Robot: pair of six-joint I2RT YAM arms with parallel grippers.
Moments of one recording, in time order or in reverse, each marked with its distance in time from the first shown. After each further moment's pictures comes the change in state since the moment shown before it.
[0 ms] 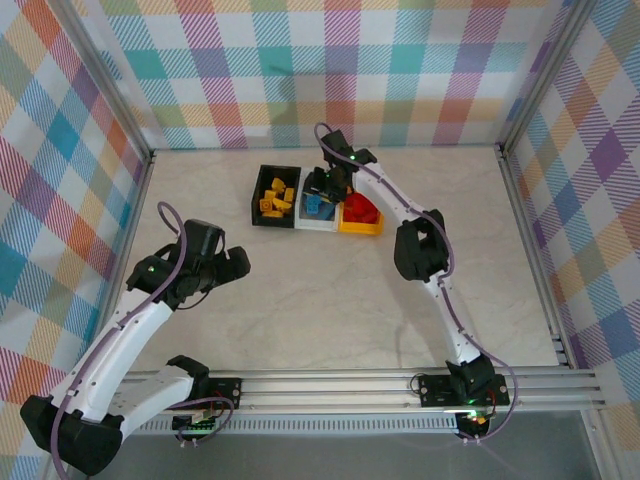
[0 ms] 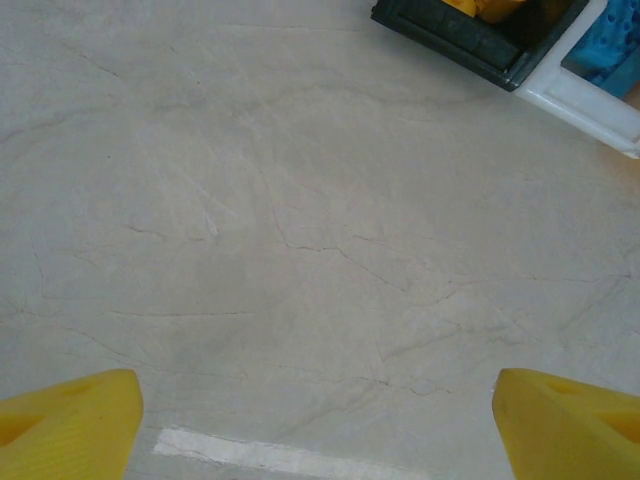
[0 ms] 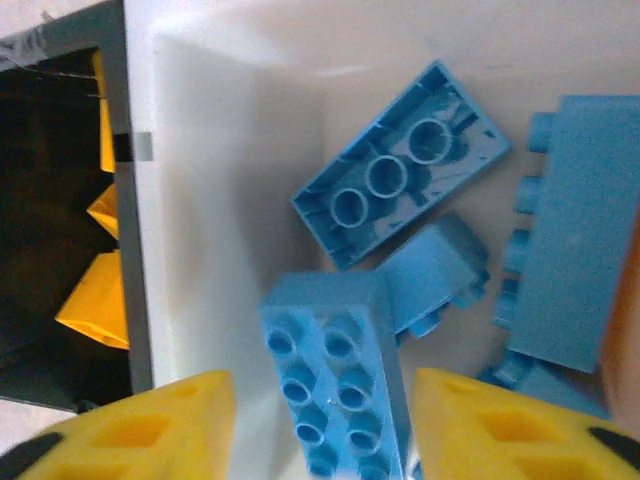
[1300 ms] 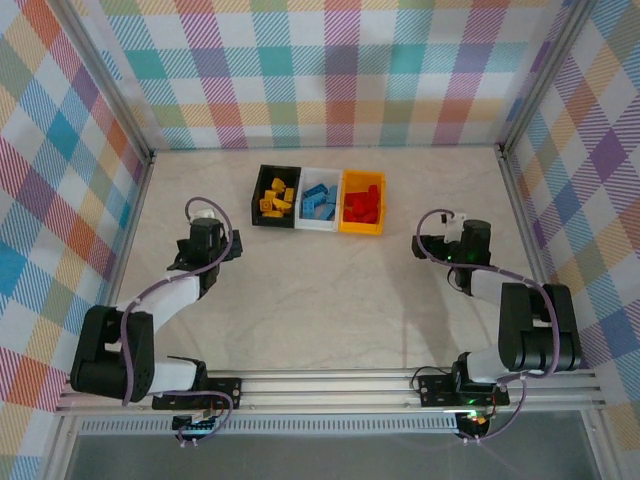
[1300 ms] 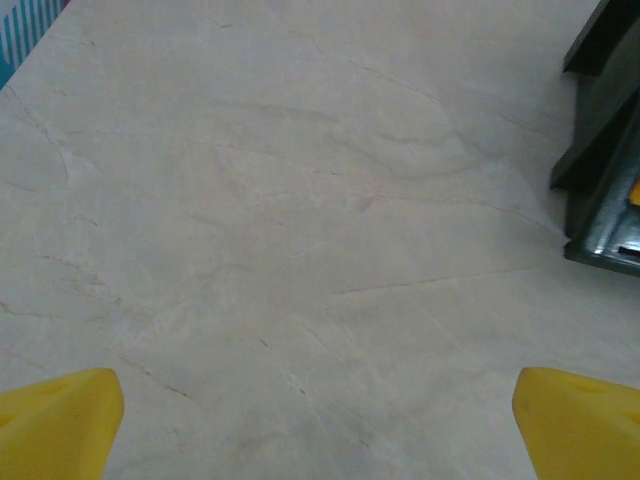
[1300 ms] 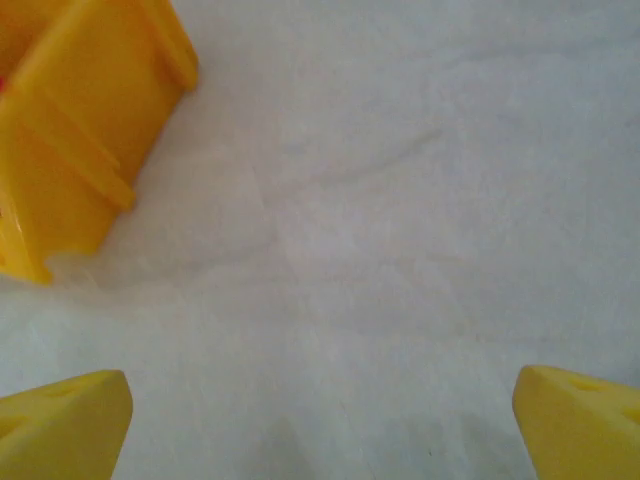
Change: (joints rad) left arm 0.245 0.396 -0.398 1.124 -0.177 0.473; right arm -0.567 -1.107 -1.957 1.262 -0.022 -0.697
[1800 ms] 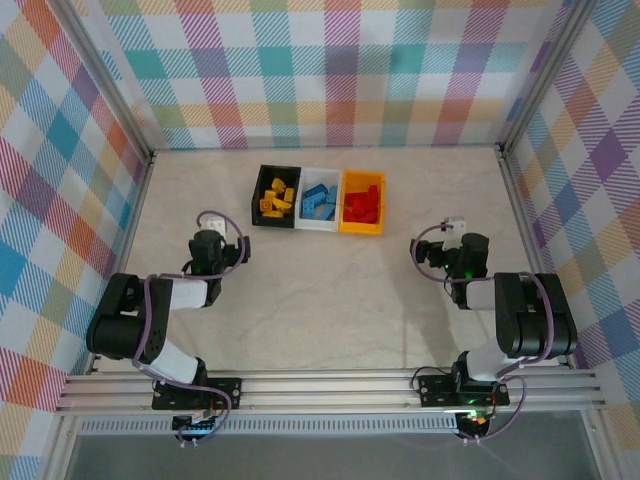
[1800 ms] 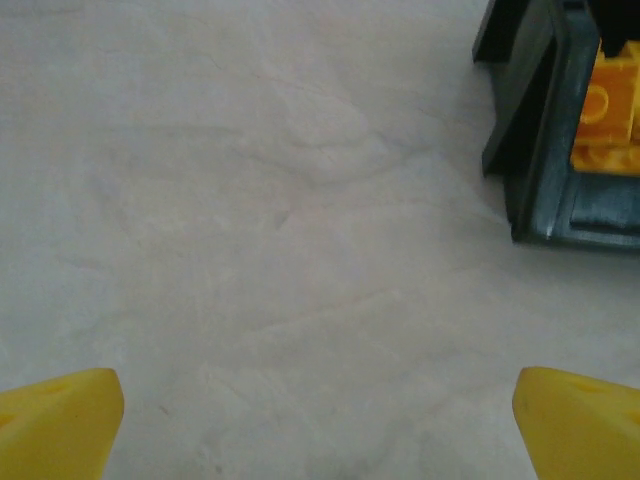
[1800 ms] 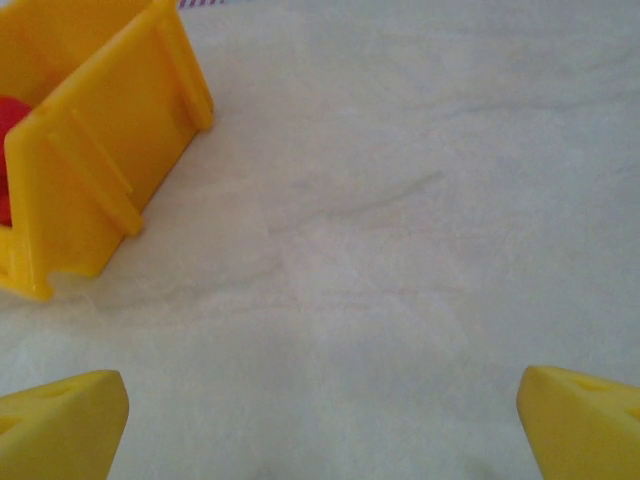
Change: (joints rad) left arm 0.033 0.197 -0.157 0.498 0.176 0.125; right arm 0.006 0.085 -0.129 0.362 0.020 0.008
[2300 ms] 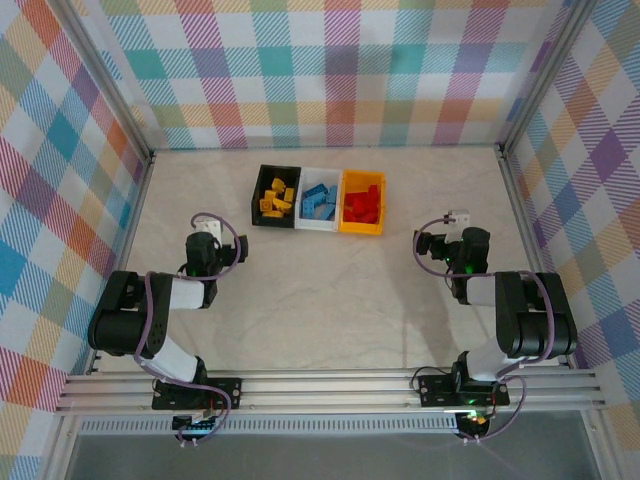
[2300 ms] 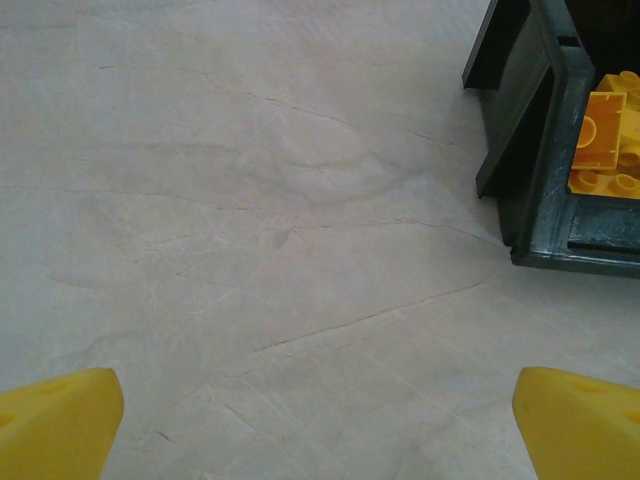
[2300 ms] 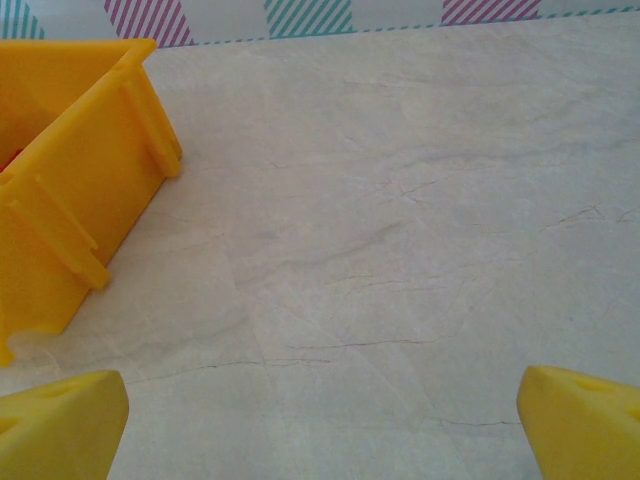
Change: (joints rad) left arm 0.044 0.024 -0.007 0.082 0.073 -0.001; right arm 0.006 0.000 0.032 0.000 0.055 0.001
